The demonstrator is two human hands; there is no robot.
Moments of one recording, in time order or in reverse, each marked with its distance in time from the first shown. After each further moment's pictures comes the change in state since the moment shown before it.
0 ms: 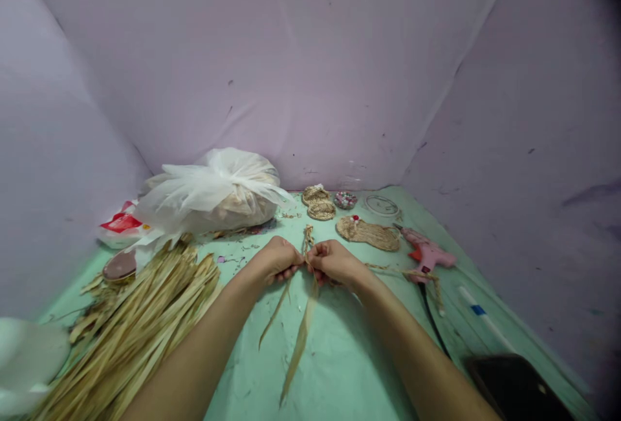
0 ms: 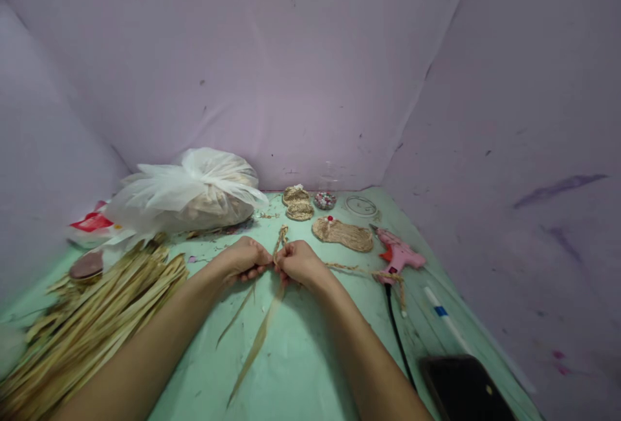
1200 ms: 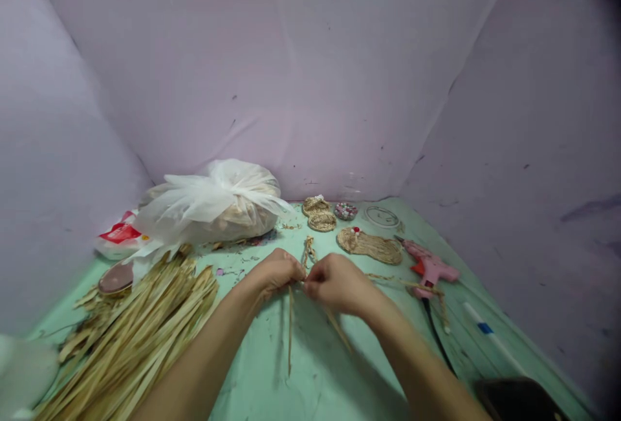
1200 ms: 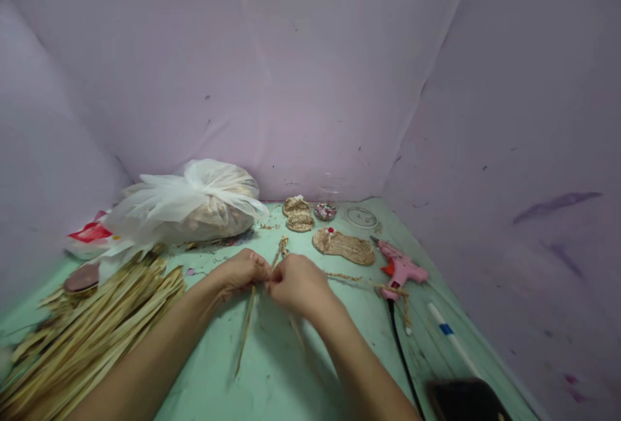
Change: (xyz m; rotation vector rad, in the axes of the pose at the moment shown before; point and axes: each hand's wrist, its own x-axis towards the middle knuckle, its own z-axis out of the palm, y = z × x) left_hand -0.010 0.004 -0.002 -0.111 0.002 0.134; right_hand -0.030 -0.025 -0.002 -0.649 0.146 -0.191
